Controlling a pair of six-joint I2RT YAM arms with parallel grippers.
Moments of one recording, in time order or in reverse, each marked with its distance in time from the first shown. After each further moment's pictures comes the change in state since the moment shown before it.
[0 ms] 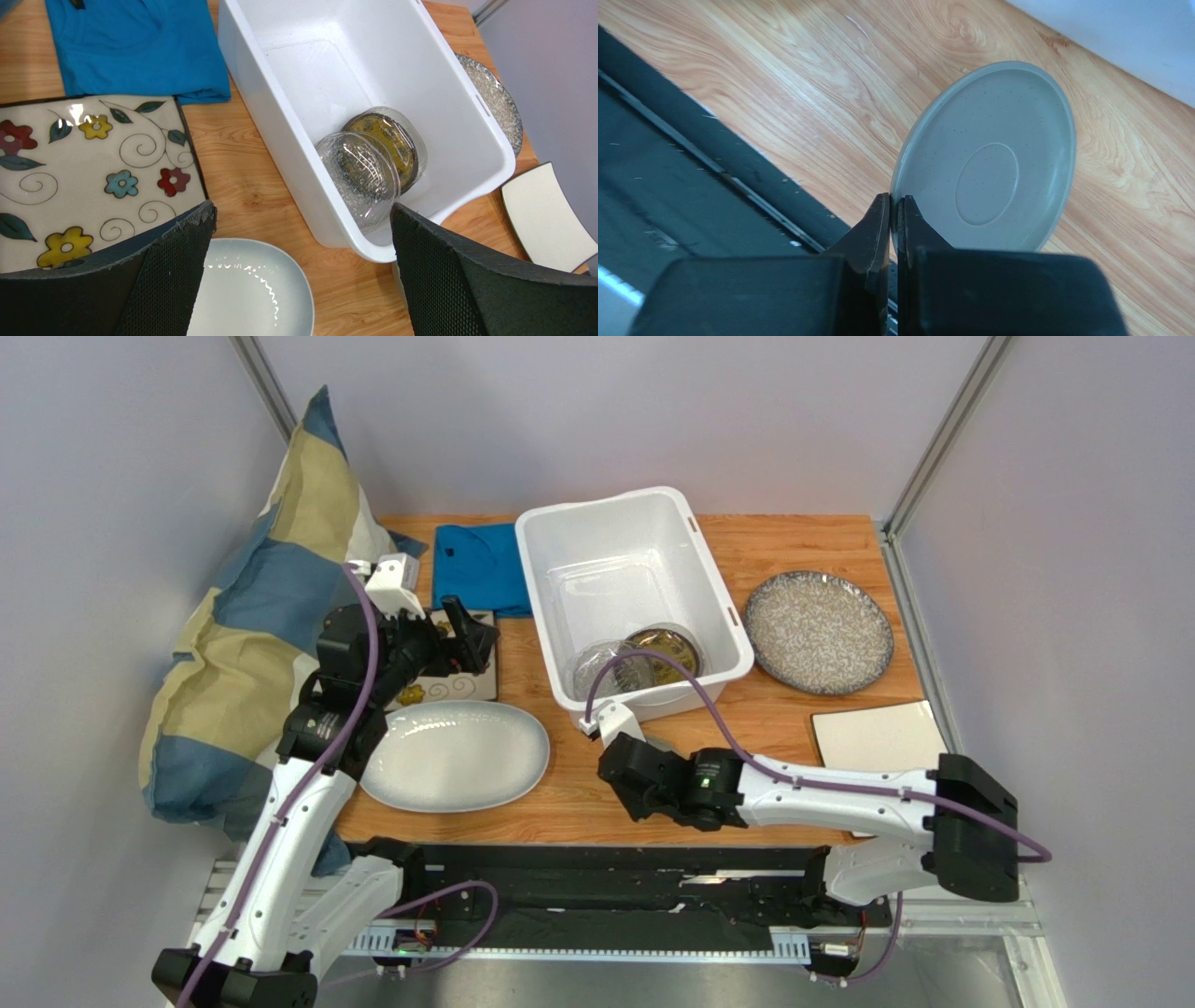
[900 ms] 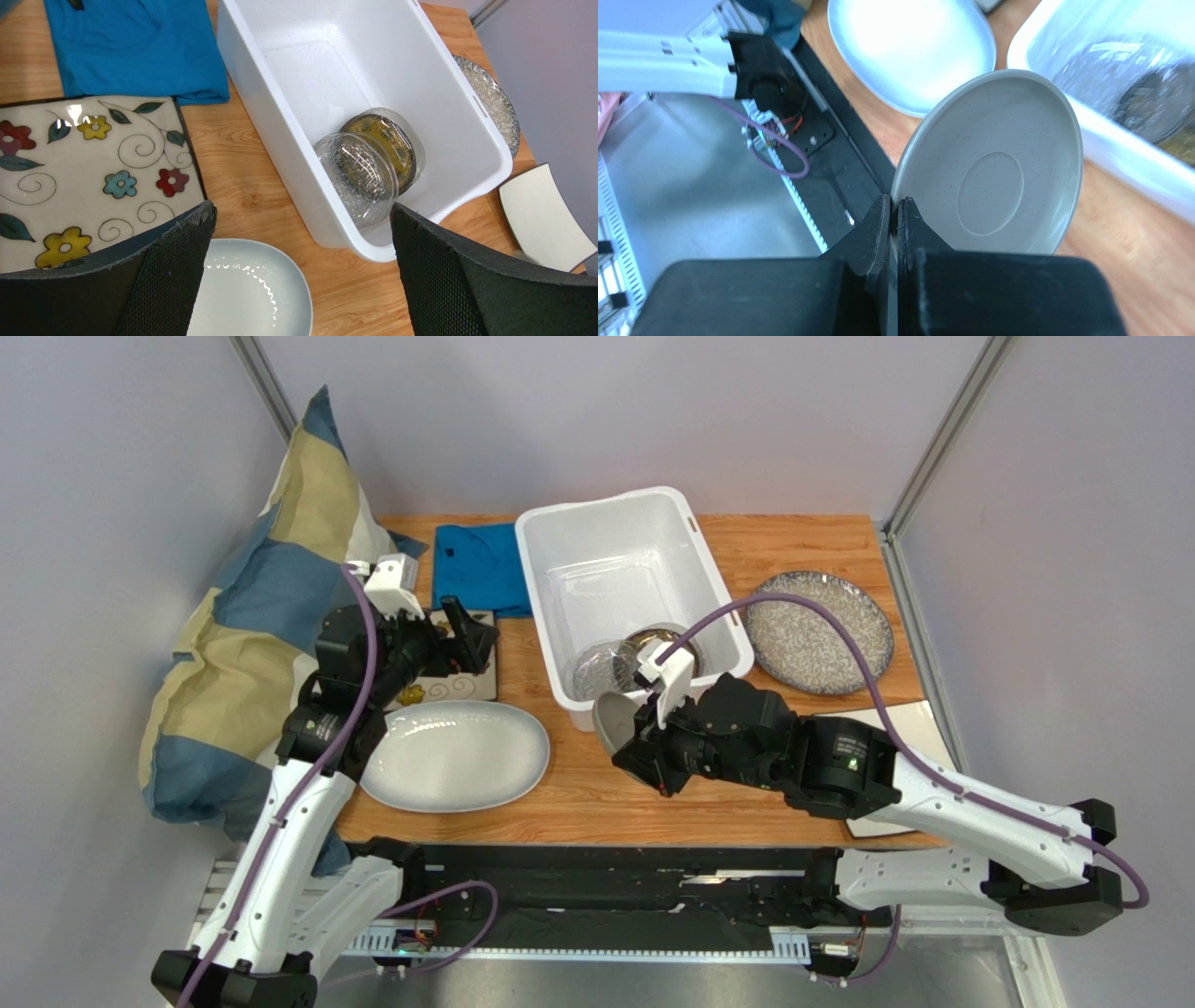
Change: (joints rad) left arm 0.000 -0.005 0.000 0.000 0.001 -0.004; right arm -0.002 -0.323 0.340 -0.186 -0.230 -0.042
